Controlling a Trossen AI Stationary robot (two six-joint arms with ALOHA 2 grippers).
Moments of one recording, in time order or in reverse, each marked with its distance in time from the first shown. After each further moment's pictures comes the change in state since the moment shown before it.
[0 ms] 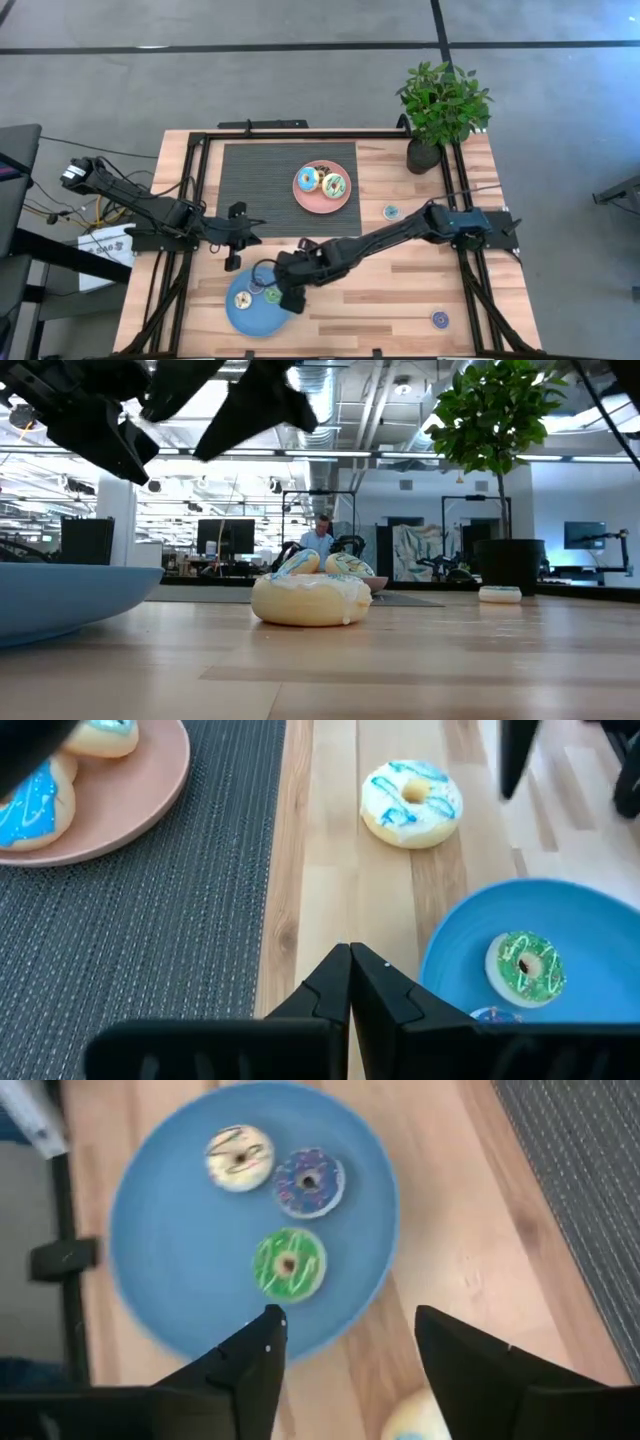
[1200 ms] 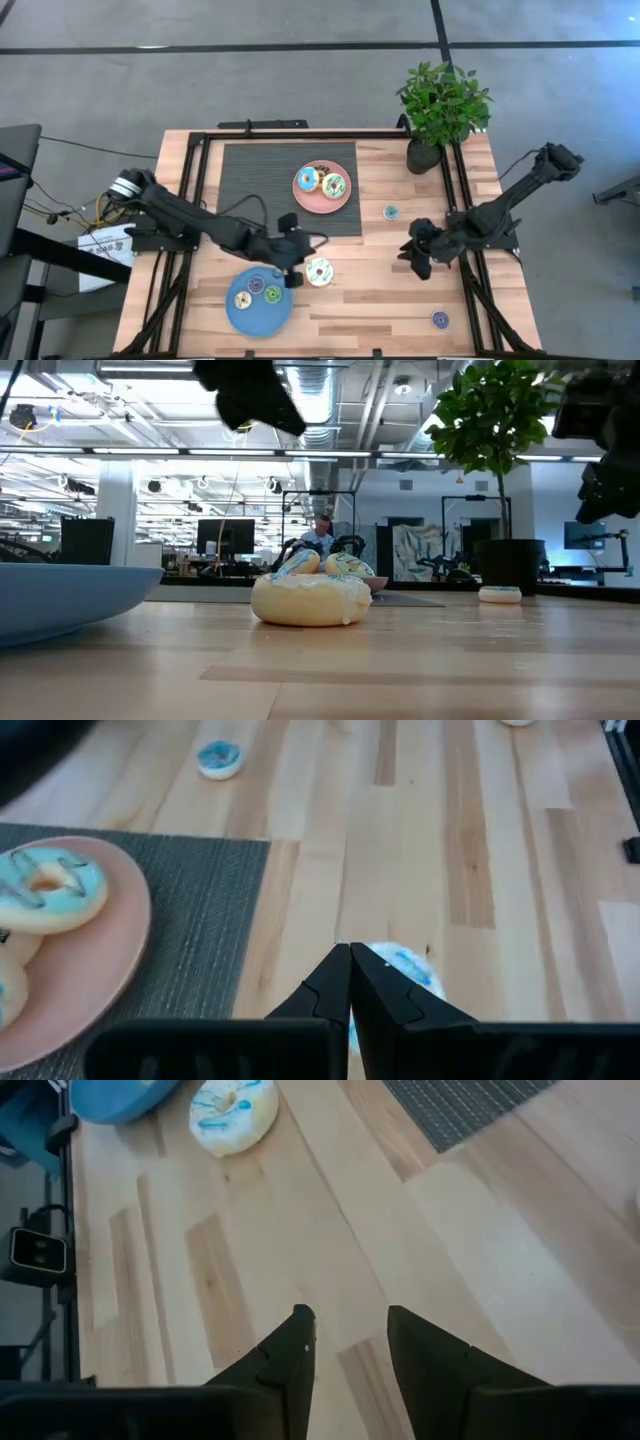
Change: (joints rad) left arm -0.006 0.697 0.626 0.036 -0.142 -0.009; right arm 0.260 -1.468 -1.772 0.454 0.159 0.443
